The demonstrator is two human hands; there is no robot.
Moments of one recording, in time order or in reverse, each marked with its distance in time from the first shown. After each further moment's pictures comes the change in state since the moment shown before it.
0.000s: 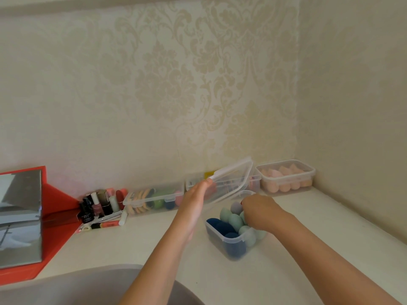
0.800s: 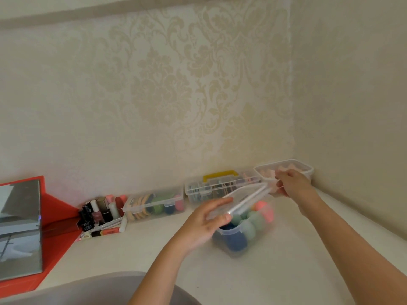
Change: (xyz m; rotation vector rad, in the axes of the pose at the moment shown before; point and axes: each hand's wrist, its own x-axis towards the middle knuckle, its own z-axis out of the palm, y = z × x) left_hand -0.003 -0.023 -0.010 0.431 -0.360 0.262; right_hand 0.031 0.086 0.010 1.428 0.547 0.341
